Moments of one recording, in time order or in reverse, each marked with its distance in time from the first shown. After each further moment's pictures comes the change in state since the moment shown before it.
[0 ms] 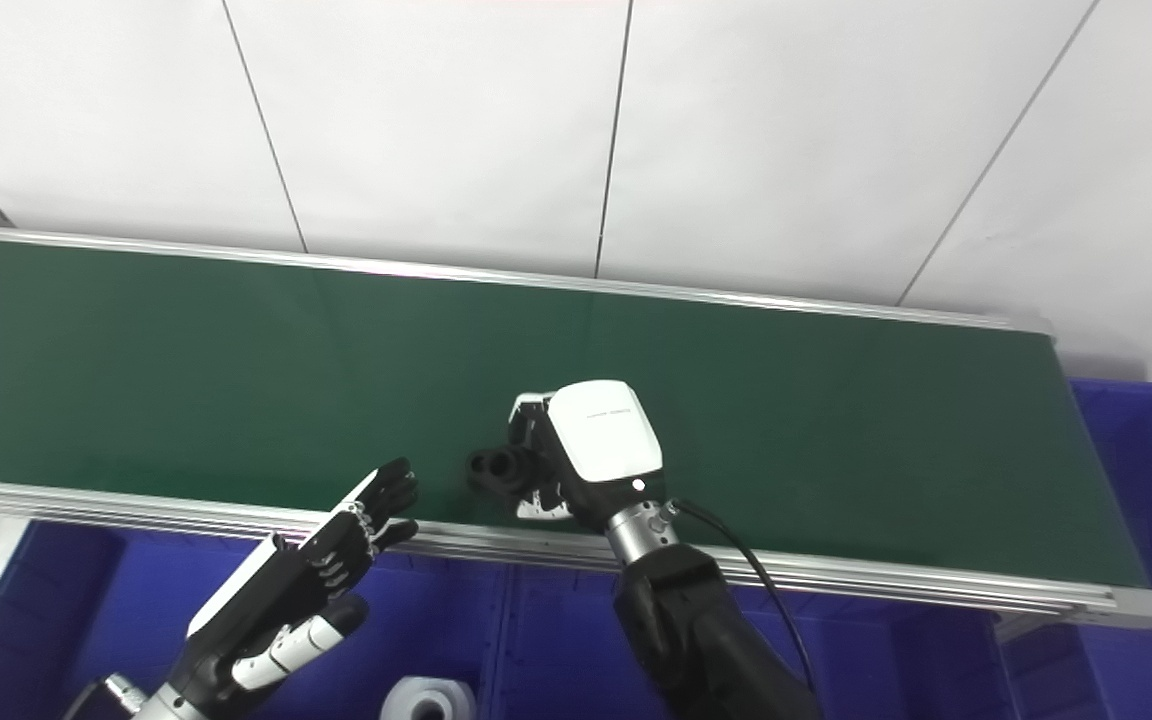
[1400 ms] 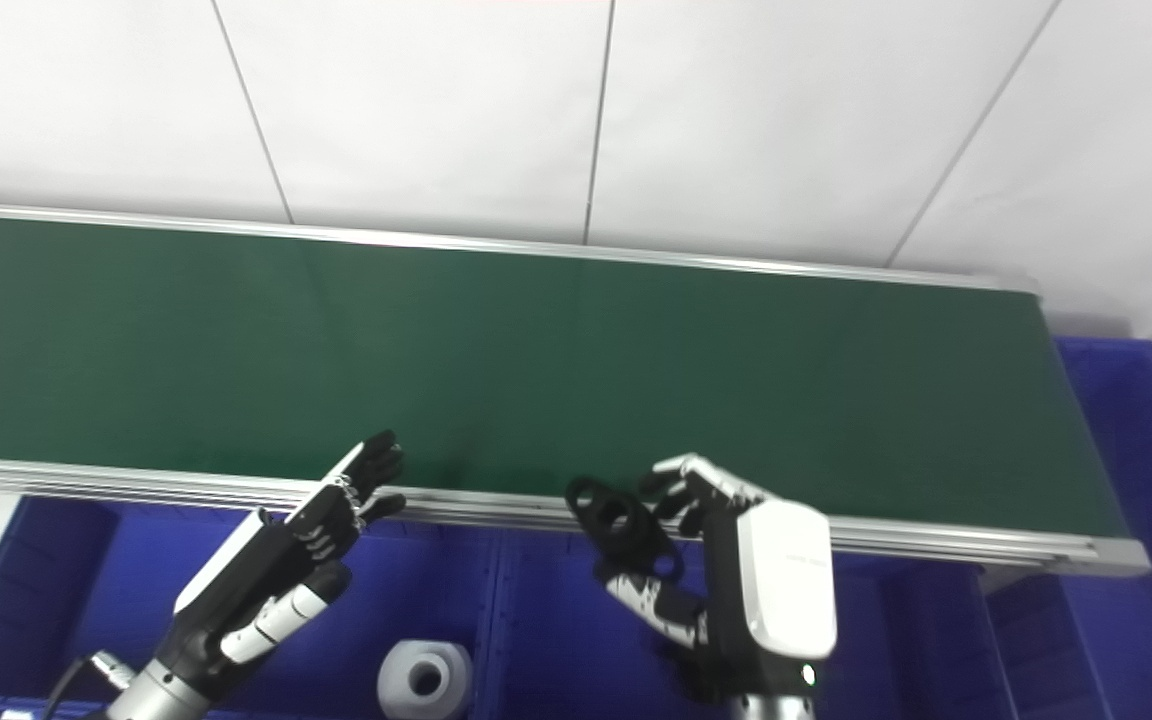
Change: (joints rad) left arm 0.010 0.016 0.011 -0.064 0.022 0.041 0.008; right arm 0.711 0.088 -0.171 -0.494 0.028 -0.071 -0.154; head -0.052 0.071
